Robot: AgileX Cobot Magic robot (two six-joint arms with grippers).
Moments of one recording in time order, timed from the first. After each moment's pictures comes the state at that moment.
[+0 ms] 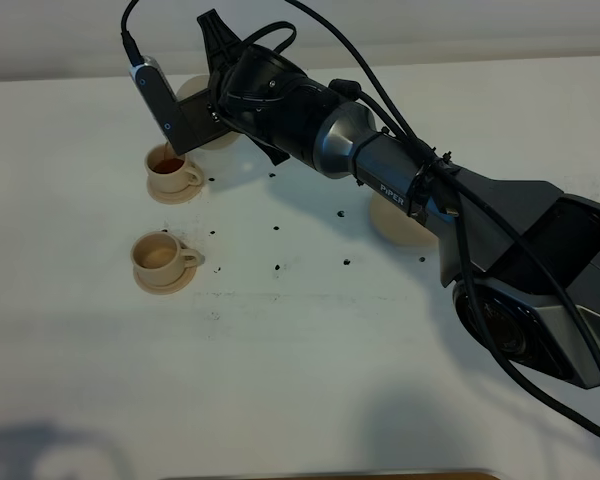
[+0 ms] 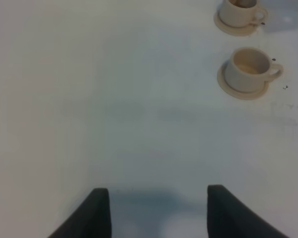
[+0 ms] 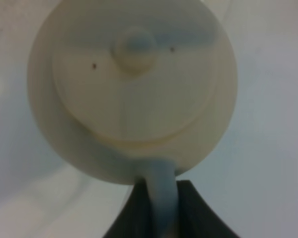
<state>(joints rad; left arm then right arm) 0.06 -0.01 -0.46 0.02 1.06 -0.12 0.71 2.53 -2.33 -0.65 0.72 -1.01</state>
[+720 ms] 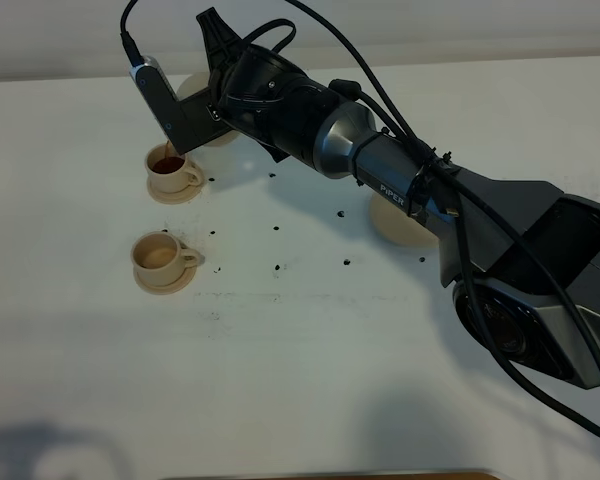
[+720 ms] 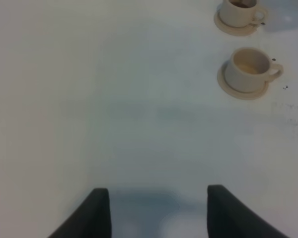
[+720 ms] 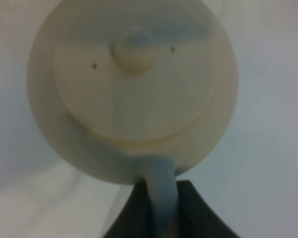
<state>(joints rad) 0.06 -0.01 -0.46 0.02 1.06 -0.12 0.71 2.53 -2.33 -0.68 0.72 -1.01</state>
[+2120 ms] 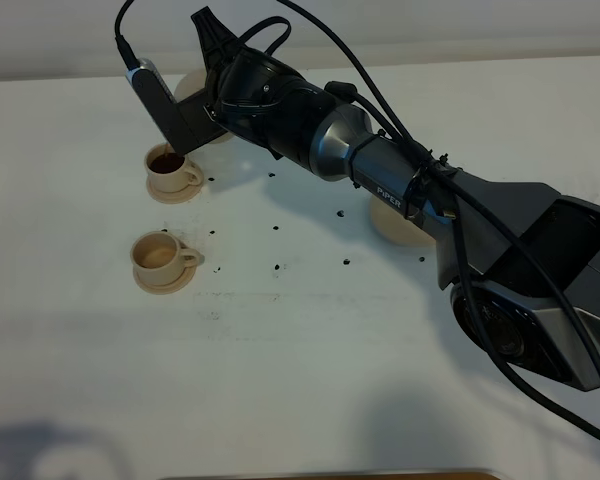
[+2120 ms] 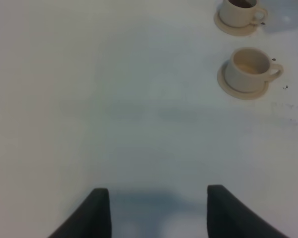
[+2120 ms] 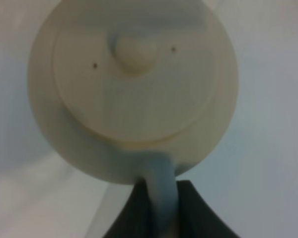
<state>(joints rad) 0.06 -0.01 -0.46 0.02 1.06 -0.12 0.72 2.53 -2.33 -0.72 0.72 -1.01</state>
